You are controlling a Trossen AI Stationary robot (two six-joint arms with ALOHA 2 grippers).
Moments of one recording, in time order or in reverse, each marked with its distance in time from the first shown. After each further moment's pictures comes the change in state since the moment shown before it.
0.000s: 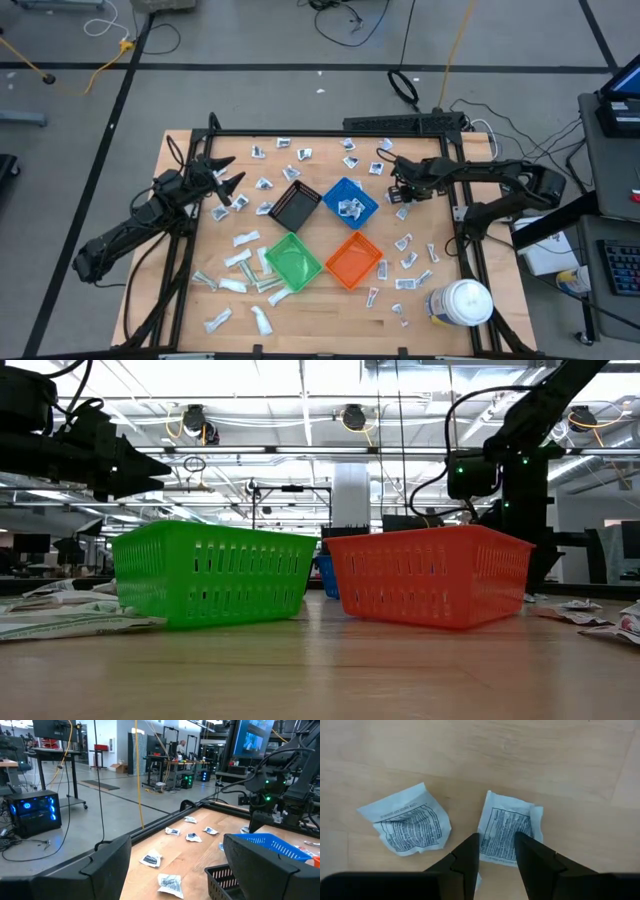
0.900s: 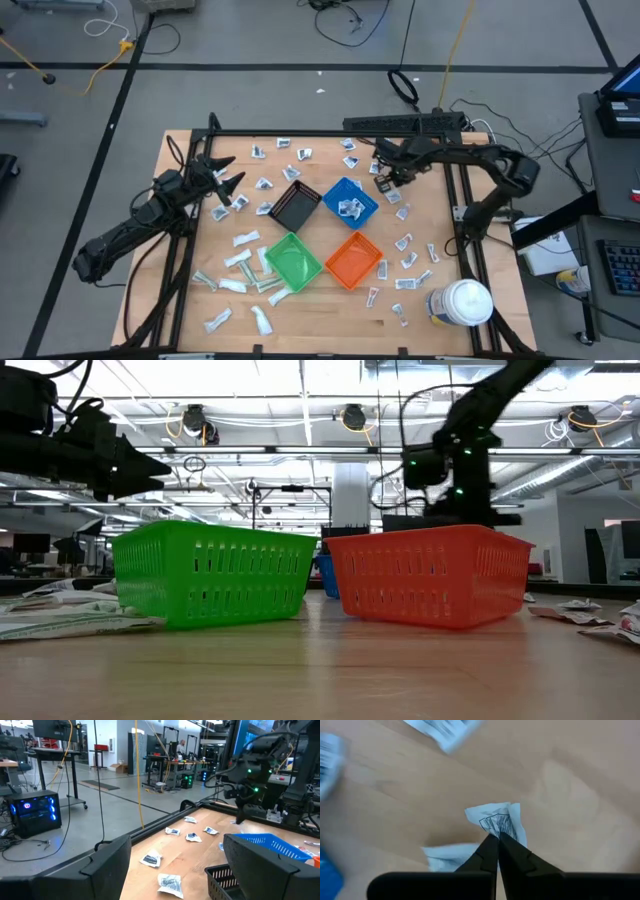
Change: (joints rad) left arm 0.000 0.000 0.000 0.000 0.000 0.000; right arm -0.022 0.230 0.377 -0.171 0.029 -0.308
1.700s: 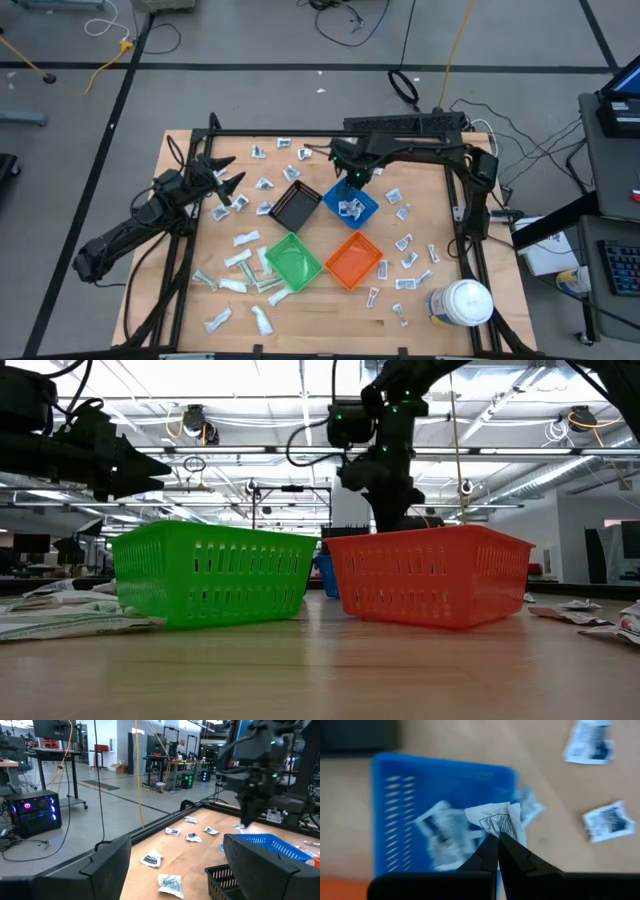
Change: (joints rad) left arm 0.000 0.000 0.000 0.000 0.000 0.000; right arm 0.226 0.281 0.553 -0.162 -0.135 -0.242
